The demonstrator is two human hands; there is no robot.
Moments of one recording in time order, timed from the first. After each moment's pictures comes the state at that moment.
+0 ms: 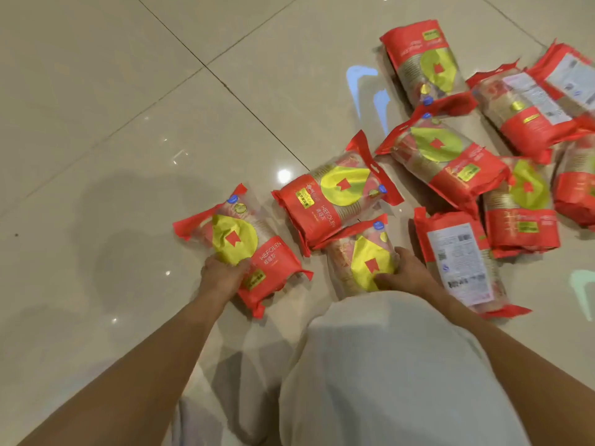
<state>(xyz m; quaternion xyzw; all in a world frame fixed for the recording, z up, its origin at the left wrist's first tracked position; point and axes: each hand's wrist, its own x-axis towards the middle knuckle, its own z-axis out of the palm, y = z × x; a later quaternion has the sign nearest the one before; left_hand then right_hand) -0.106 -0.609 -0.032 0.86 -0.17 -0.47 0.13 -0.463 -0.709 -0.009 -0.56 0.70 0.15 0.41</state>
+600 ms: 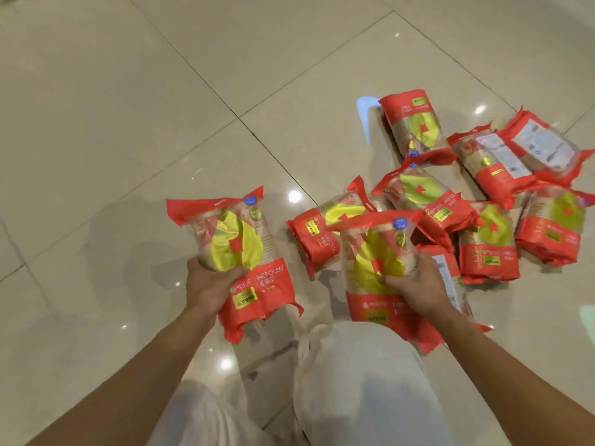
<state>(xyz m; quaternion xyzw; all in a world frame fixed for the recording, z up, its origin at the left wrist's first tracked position) -0.088 -0.603 0.149 0.83 -0.08 -0.43 0.34 -0.451 -0.713 0.140 -0.54 0.73 -0.08 0.42</state>
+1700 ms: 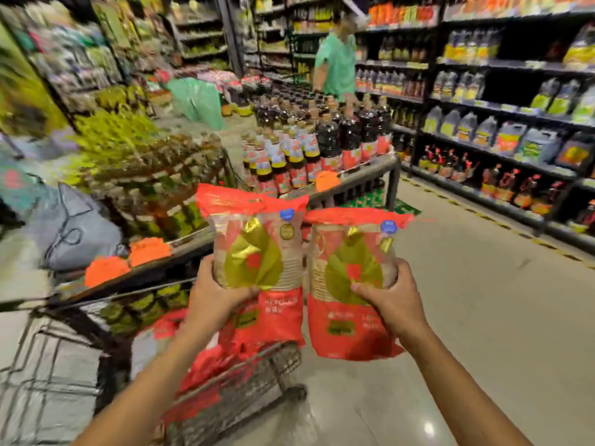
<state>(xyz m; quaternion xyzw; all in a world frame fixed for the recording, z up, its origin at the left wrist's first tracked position) -0.382 0.125 0.942 0.78 0.26 0.22 0.53 -0.253 -0.150 0.913 -0.76 -0.06 0.06 0.65</state>
